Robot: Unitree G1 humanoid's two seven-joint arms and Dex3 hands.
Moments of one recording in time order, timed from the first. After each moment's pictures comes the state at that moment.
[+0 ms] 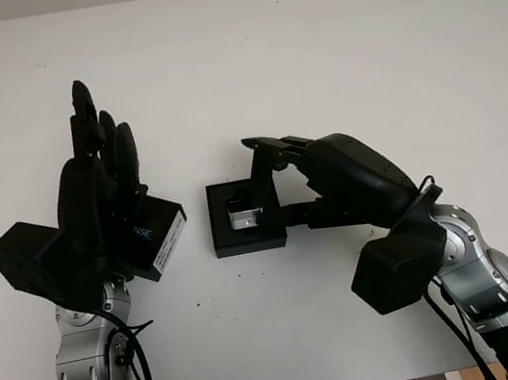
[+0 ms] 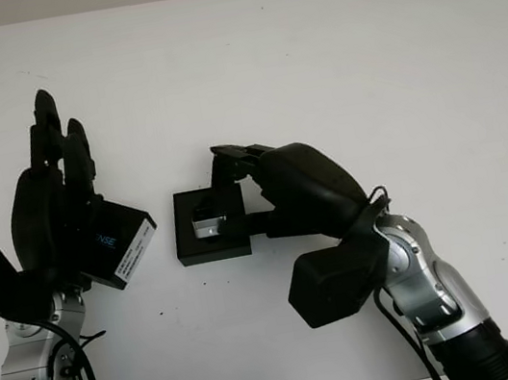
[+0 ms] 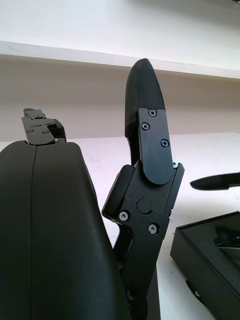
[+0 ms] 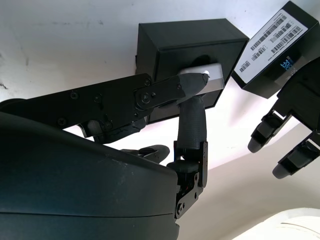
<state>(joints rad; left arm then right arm) -0.22 0.13 0.16 -0.18 -0.18 0.08 -0.07 -0.28 -0.41 0.21 -0.13 -0.46 -0.24 0.25</state>
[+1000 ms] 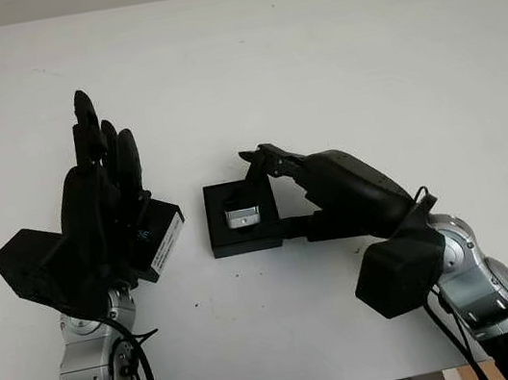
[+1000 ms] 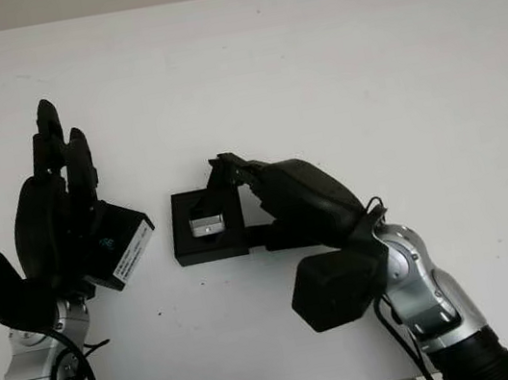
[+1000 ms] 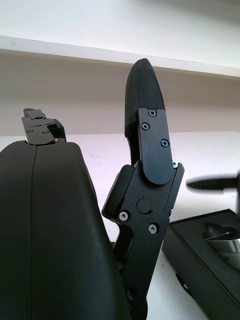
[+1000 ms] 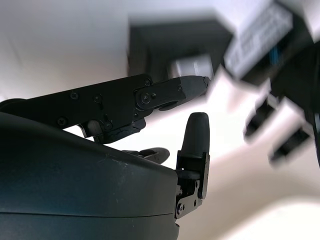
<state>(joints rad) -0.18 0.11 0.16 -0.23 -0.17 0.12 -0.05 -0.33 -0.38 0.18 -0.12 -0.43 -0.23 0.23</state>
